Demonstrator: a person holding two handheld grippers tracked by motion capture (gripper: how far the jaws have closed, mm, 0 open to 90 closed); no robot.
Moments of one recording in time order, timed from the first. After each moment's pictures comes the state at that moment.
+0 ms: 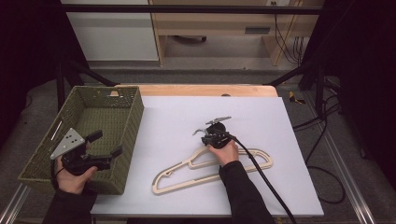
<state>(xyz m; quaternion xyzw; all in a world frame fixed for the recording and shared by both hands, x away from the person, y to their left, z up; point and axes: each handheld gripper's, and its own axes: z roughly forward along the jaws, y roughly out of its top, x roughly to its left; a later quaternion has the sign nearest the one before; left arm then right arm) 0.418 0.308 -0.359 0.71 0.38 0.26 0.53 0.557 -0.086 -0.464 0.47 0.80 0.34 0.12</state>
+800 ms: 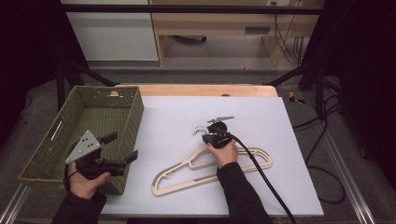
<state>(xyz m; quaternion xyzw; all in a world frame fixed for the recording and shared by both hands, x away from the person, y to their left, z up) 0.407 0.268 -0.351 0.74 0.33 0.24 0.54 0.551 -0.088 -0.455 0.50 0.78 0.36 0.11</state>
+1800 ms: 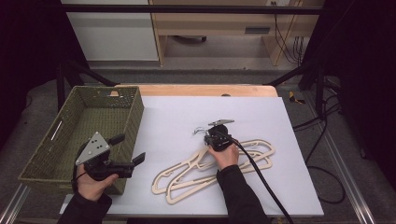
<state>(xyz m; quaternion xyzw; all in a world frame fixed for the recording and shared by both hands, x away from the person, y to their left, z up) 0.406 0.252 -0.354 0.74 0.32 0.24 0.53 0.542 -0.089 -0.459 0.50 0.77 0.36 0.15</state>
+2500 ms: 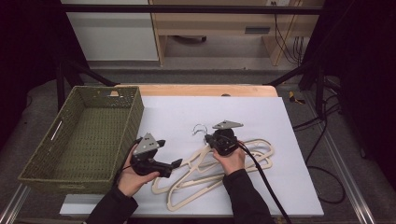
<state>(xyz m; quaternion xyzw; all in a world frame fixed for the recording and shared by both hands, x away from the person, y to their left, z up) 0.446 0.155 -0.397 0.81 0.30 0.15 0.48 0.509 -0.101 -0.428 0.45 0.77 0.42 0.16</state>
